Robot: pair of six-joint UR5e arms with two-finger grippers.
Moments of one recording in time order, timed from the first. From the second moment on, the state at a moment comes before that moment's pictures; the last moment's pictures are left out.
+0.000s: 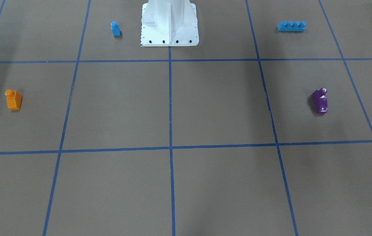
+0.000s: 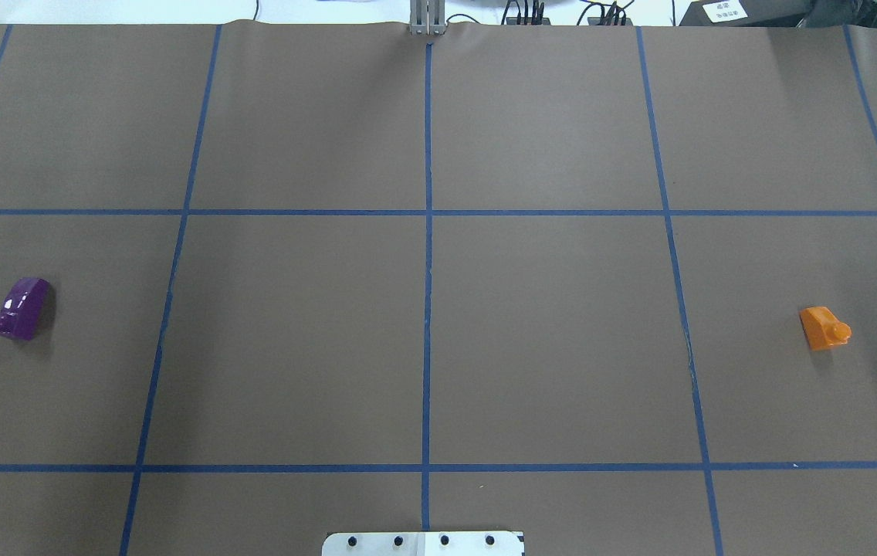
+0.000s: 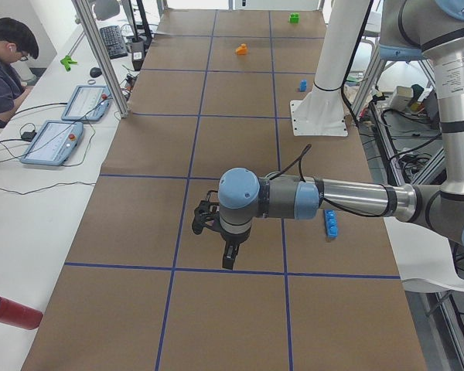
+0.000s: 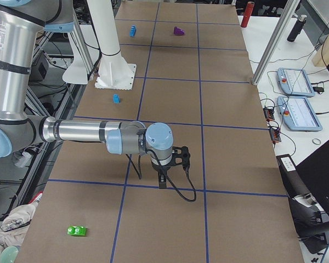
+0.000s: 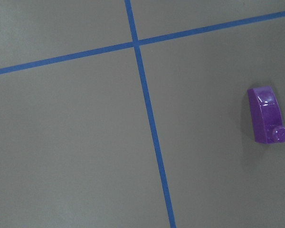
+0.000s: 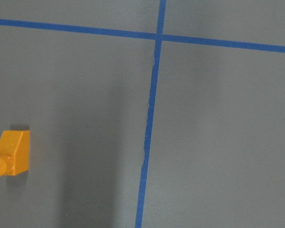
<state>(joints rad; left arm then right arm) -1.61 -1.32 -1.91 -1.51 -2.37 0.21 1.58 -1.83 1.84 -1.54 2.36 -0.06</state>
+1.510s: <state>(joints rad) -1.24 -1.45 -1.73 -1.96 -2.39 -0.32 1.36 -1.79 1.85 -1.35 2.35 0.24</state>
